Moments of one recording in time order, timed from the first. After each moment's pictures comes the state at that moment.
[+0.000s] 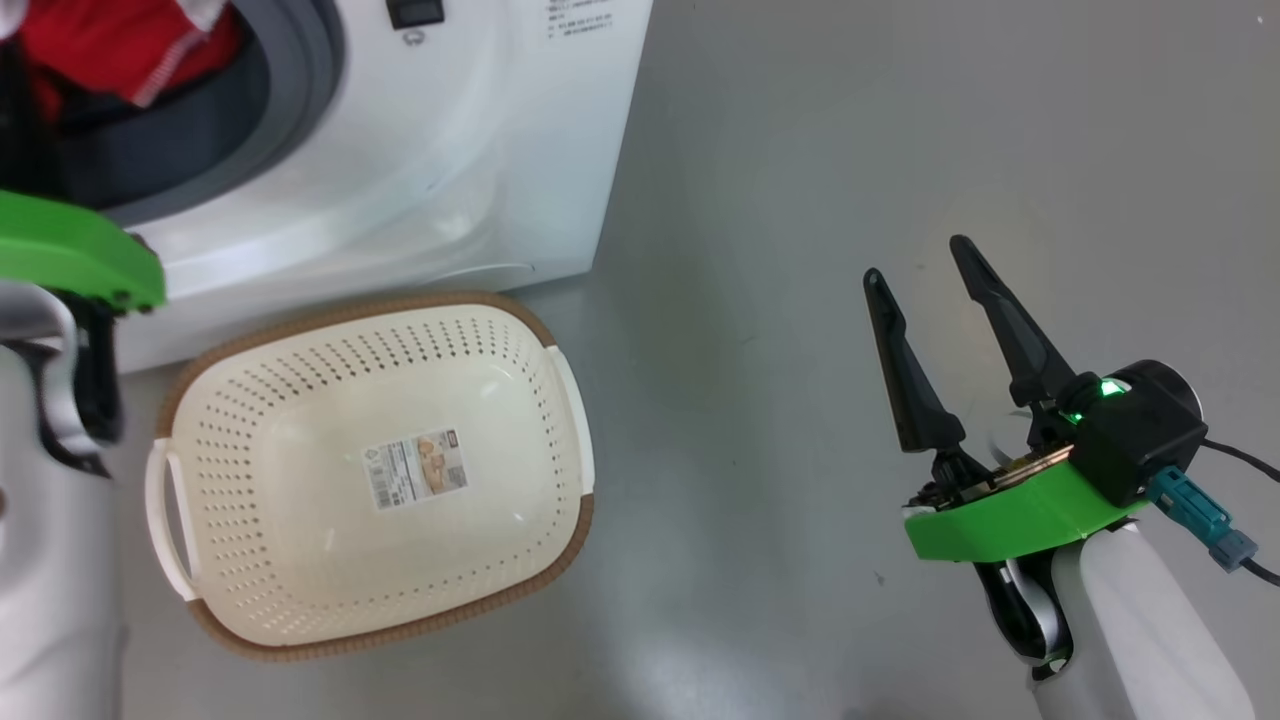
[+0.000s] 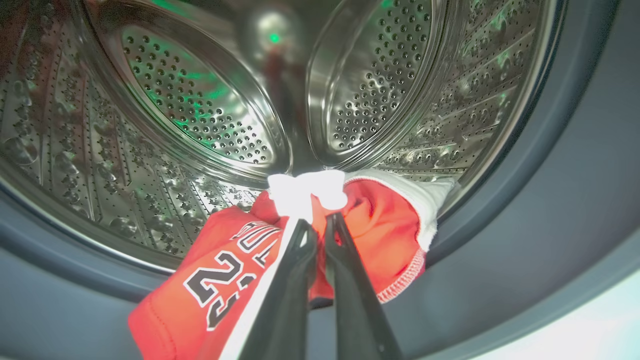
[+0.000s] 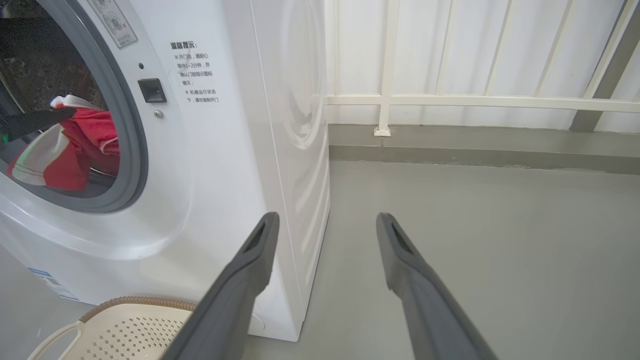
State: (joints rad) left arm -0.84 0.23 0.08 0.50 -0.28 0.03 -0.06; right arm -0.31 -0.05 0.14 0.09 0.24 0.12 -0.26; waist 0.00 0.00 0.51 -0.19
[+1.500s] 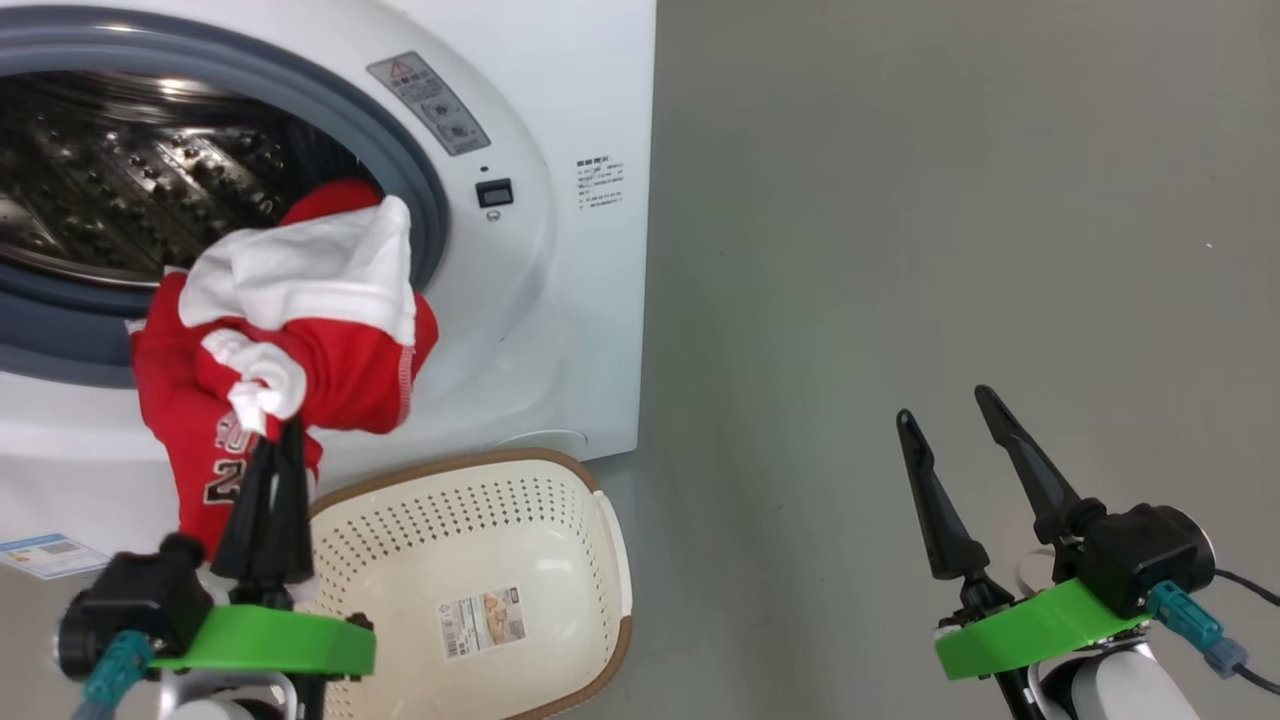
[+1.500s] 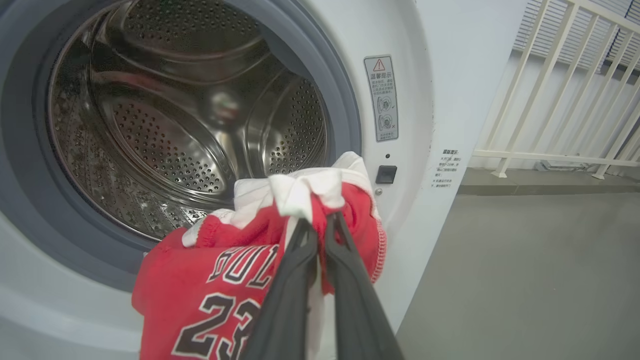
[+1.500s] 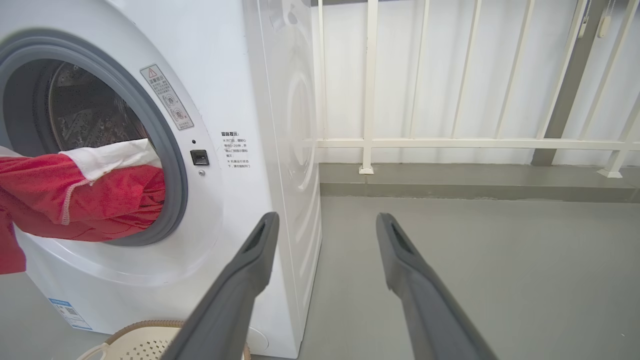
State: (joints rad) left arm -0.20 0.11 -0.01 0.15 -0.28 -0.02 -0.25; right arm -0.09 -0.05 0.08 0.10 0.22 0.12 -0.26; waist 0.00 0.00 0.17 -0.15
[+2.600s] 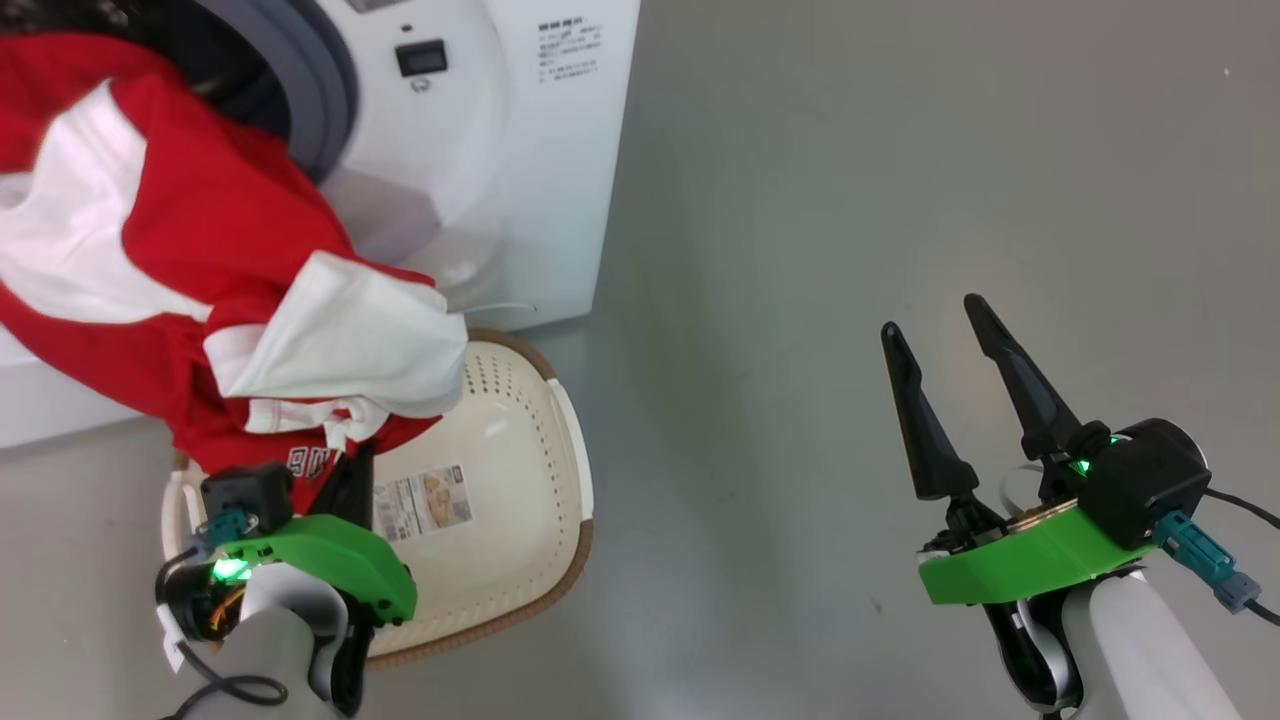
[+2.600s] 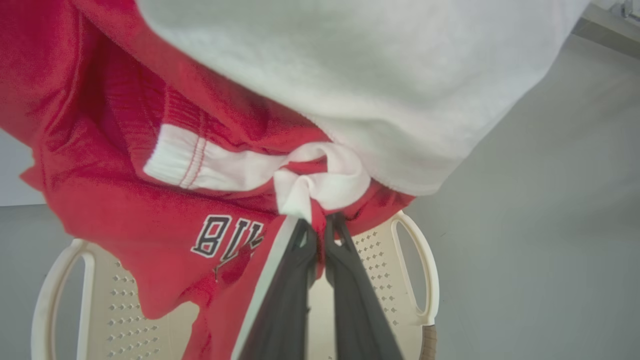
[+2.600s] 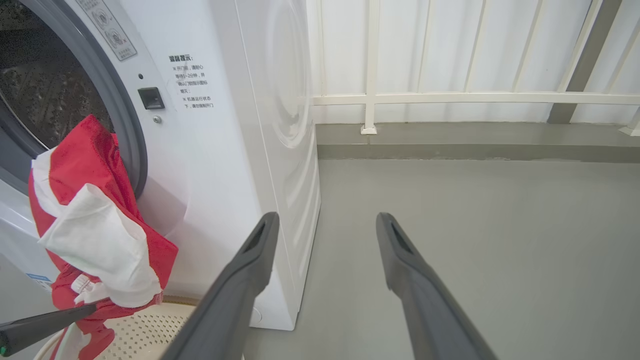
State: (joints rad) left arm -0.55 0.05 -0.11 0.92 -0.38 -0.10 -0.24; right arm -0.22 -0.05 0.11 0.09 0.25 0.12 -0.26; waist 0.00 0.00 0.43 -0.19
